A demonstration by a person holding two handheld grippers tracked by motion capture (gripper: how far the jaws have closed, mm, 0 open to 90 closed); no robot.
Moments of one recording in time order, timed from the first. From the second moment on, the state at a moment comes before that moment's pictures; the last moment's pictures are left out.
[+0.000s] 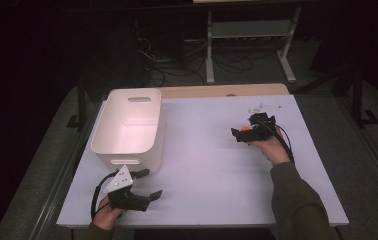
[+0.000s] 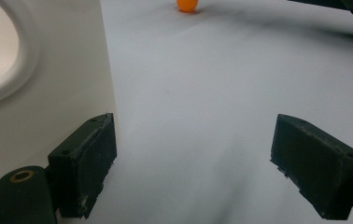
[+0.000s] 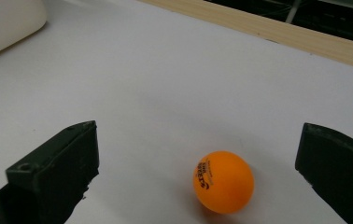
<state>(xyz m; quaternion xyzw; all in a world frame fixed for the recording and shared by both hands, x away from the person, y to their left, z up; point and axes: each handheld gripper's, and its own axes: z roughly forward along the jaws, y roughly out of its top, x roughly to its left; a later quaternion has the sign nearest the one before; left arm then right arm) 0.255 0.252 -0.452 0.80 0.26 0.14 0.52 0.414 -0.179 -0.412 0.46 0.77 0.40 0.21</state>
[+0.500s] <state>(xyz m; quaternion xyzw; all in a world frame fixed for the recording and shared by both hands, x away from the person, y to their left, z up) 0.255 0.252 -0.452 0.80 0.26 0.14 0.52 0.422 -0.181 -0.423 0.47 0.77 0.38 0.22</state>
